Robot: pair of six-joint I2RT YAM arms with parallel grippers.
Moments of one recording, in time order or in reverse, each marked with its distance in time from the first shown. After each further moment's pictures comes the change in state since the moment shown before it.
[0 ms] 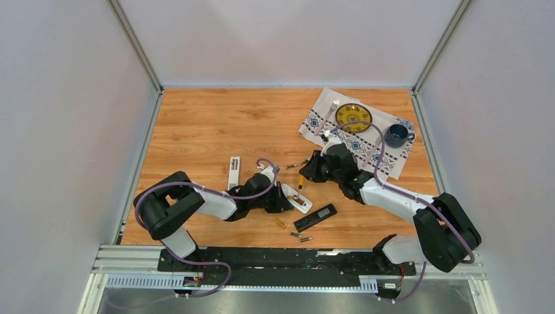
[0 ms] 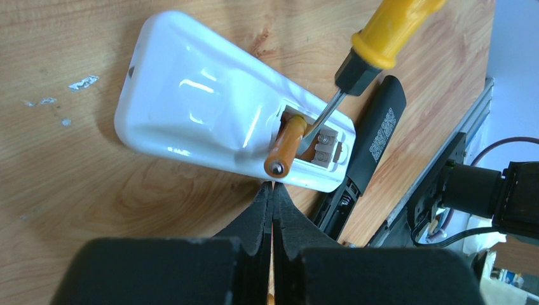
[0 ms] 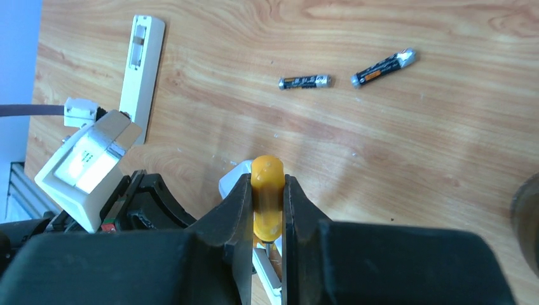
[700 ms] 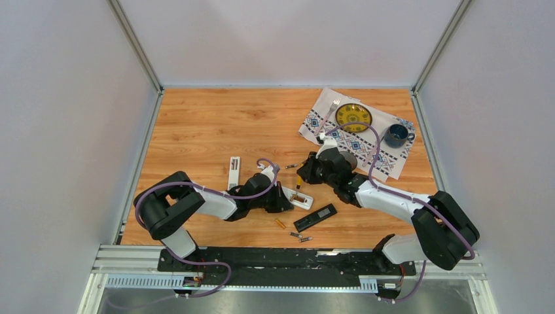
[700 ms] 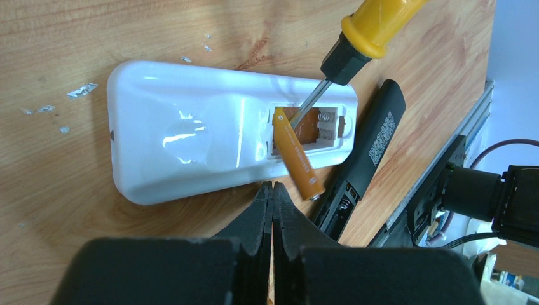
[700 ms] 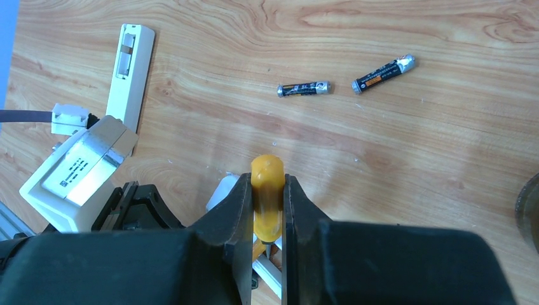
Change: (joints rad) left arm 0.000 0.005 0.006 -0.002 -0.003 0.000; right arm 0.093 0.005 0.000 0.027 0.183 0.006
